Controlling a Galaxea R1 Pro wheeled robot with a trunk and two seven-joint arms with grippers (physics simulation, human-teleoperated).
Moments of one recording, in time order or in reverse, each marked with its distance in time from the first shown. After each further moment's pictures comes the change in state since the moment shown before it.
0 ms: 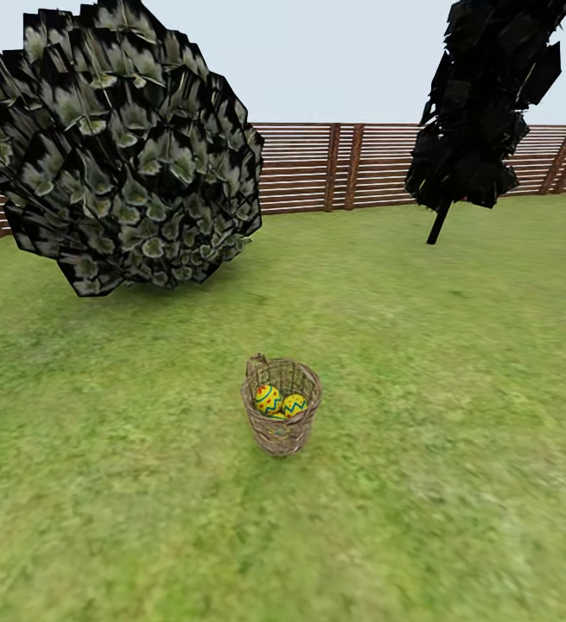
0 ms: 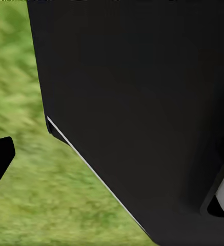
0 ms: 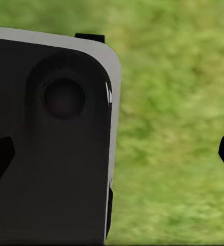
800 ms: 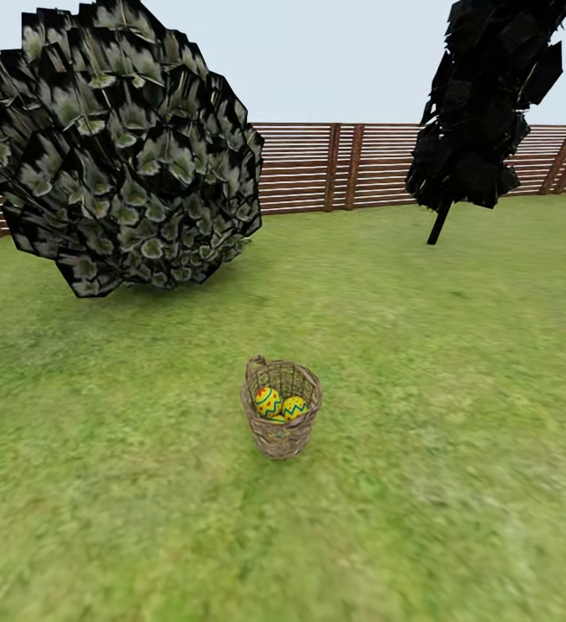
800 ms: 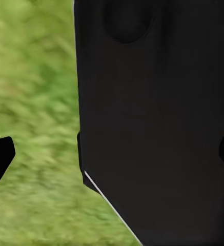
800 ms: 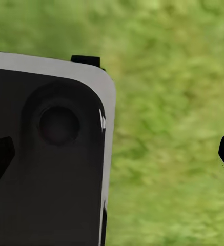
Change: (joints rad) left arm -0.007 0.046 -0.001 -0.114 0.000 0.010 -0.002; right arm 0.000 -0.006 0.002 -0.050 0.004 0.001 -0.004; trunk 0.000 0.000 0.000
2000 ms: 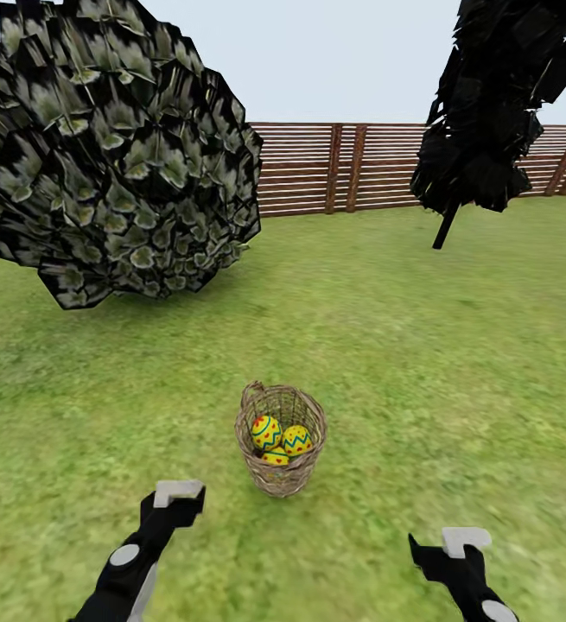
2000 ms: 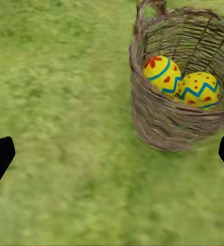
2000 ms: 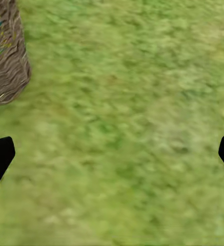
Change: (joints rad) left arm -0.213 -0.042 -0.006 -1.013 -0.005 0.233 0.007; right arm -0.005 -0.005 -0.126 -1.041 -0.014 0.405 0.001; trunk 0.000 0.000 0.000
